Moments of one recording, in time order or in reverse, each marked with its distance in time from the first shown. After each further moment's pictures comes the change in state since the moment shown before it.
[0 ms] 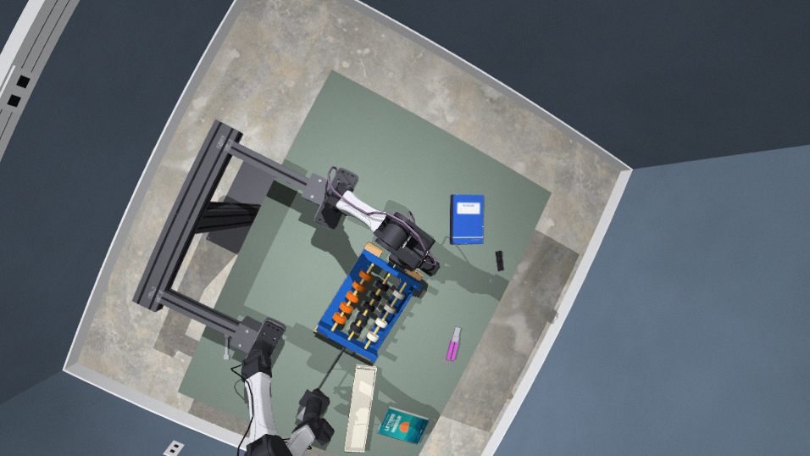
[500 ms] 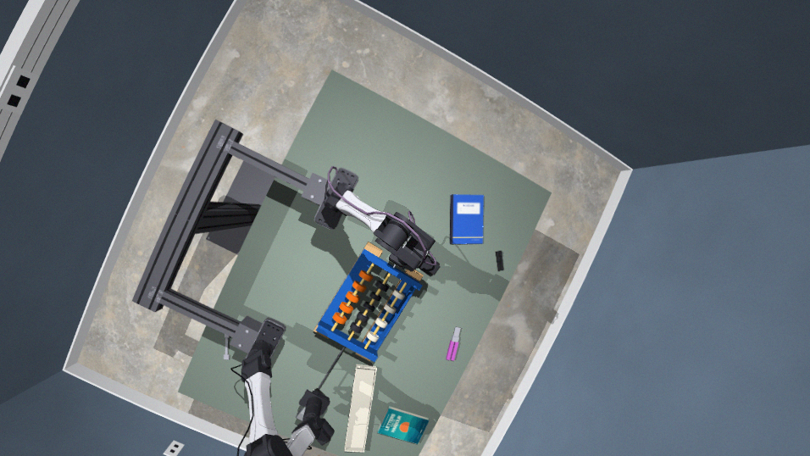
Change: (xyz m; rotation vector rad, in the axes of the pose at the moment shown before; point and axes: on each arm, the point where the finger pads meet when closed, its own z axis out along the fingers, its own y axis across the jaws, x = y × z) left arm 0.000 0.000 0.000 0.000 0.000 0.000; right arm 0.000 0.000 0.000 0.000 0.000 0.000
